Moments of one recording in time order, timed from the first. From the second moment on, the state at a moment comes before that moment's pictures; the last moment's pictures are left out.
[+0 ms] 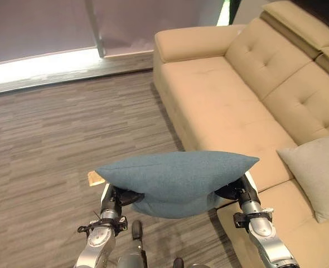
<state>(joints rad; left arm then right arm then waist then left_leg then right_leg) 0.10 0.35 -0.22 0.25 -0.47 -0.14 0.18 0.03 -0.37 0.17 0.22 0.14 -0.11 -0.16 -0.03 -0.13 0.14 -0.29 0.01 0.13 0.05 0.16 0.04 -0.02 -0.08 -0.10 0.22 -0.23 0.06</state>
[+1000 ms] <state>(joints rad) 0.05 0.36 -0.23 0.20 -0.43 -0.11 0.16 0.02 -0.42 0.14 0.23 0.14 -0.11 -0.14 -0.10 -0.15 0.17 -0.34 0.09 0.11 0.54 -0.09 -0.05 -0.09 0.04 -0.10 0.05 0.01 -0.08</state>
